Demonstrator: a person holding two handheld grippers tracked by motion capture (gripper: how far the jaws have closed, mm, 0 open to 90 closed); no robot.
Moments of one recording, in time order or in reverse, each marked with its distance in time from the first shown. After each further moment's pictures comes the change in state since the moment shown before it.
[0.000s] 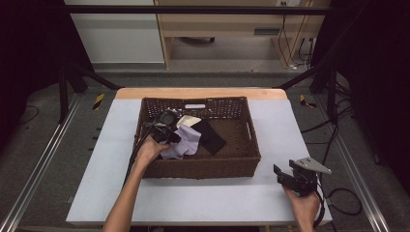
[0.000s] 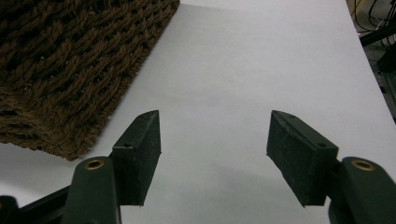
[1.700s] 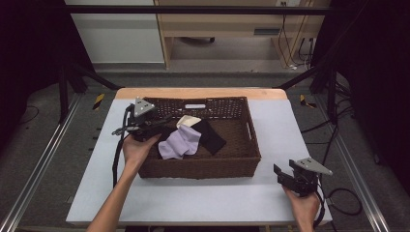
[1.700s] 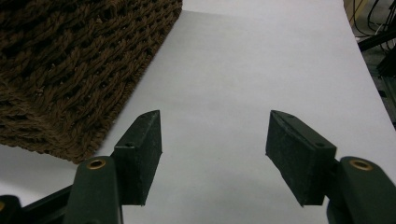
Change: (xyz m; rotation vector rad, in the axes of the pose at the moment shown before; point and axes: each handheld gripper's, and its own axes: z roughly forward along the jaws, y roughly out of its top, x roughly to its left) left arm 0.004 -0.032 -0.093 -0.629 0.084 -0.068; right arm 0.001 0.000 -0.003 -0.022 0.003 0.000
